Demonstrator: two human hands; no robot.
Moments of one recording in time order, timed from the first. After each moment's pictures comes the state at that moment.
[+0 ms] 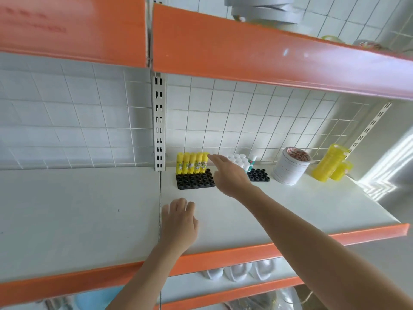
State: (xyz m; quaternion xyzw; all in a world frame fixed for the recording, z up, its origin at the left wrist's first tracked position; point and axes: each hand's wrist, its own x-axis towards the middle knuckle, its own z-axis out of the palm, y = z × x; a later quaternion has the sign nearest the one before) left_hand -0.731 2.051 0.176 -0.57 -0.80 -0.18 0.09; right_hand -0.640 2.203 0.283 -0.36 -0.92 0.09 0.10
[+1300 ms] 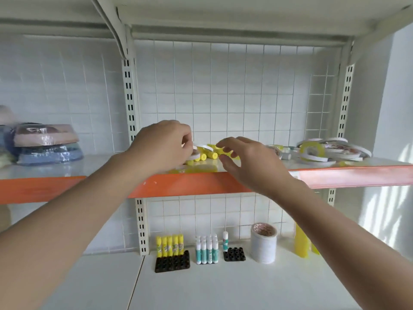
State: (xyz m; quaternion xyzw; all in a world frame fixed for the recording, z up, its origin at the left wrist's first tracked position) left_hand -0.597 2.040 0.617 -0.57 -0.73 -0.22 0.30; right_hand -0.435 2.166 0.572 -0.17 -0.88 -0.05 0.43
